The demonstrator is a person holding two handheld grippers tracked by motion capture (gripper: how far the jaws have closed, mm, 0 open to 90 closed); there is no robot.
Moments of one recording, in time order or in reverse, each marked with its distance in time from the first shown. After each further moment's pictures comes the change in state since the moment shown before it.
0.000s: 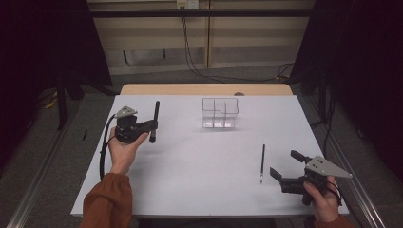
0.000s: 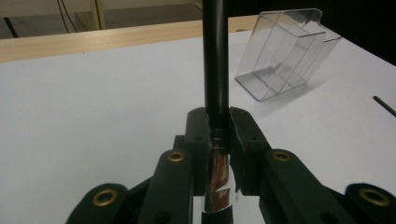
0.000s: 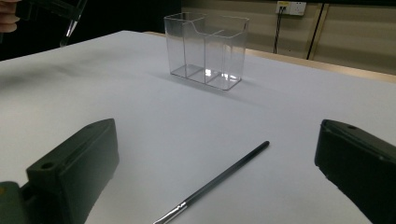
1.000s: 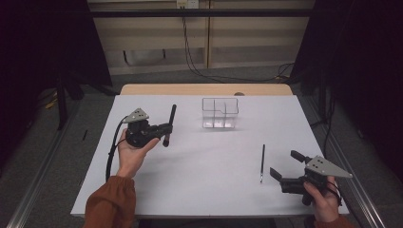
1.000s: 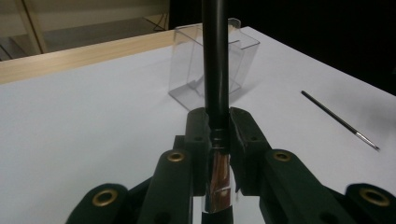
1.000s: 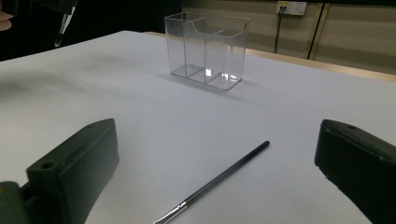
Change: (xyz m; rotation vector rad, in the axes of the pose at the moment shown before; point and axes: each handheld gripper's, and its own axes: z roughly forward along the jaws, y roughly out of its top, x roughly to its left) left arm -0.041 0.005 0.006 -0.026 -0.189 0.108; right arm 0.000 0.000 0.000 0.001 0.000 0.000
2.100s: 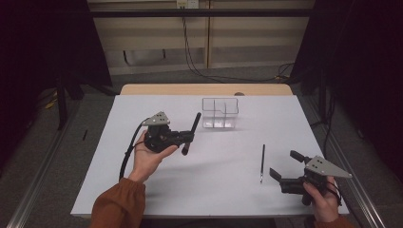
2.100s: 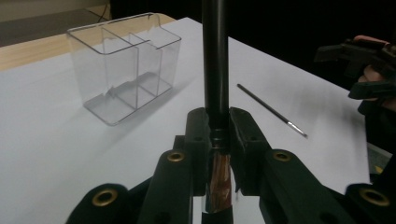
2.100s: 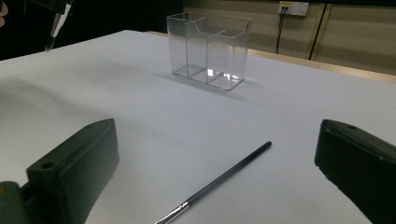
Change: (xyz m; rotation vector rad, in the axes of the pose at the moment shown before) left arm -0.047 0.013 0.025 0.048 -0.189 0.051; right arm 0.001 0.000 0.000 0.002 0.006 -0.003
